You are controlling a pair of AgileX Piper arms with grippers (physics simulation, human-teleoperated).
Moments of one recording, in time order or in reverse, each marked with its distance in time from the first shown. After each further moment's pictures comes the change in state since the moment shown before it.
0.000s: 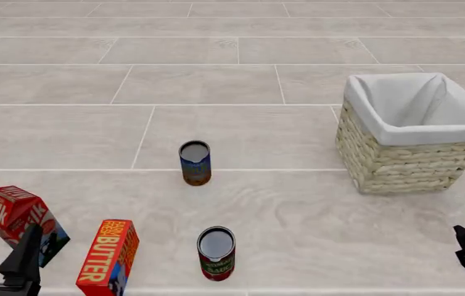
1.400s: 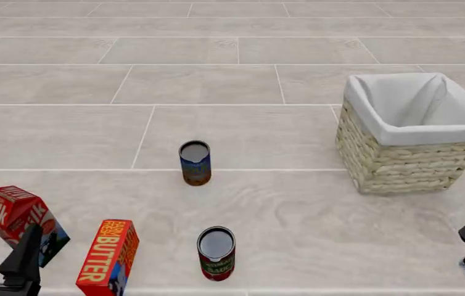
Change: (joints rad) left arm 0.000 0.000 0.000 0.000 0.000; right arm -0.238 0.476 0.069 -0.330 -0.427
